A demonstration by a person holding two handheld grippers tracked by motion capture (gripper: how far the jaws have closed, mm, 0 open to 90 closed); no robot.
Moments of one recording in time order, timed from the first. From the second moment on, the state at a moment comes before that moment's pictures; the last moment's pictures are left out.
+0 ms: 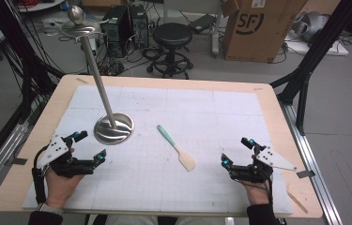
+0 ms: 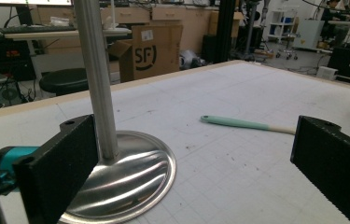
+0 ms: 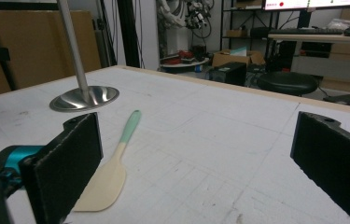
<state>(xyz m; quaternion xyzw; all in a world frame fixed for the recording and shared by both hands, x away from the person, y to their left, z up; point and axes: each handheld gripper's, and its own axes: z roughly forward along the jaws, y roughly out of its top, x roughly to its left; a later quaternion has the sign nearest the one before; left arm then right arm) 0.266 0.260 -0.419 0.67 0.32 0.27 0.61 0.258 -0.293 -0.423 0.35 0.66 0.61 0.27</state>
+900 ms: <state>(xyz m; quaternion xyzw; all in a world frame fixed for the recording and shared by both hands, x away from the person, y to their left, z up) 0.266 0.259 -0.420 0.67 0.32 0.27 0.61 0.302 -0.228 -0.414 0.35 0.77 0.50 0.19</state>
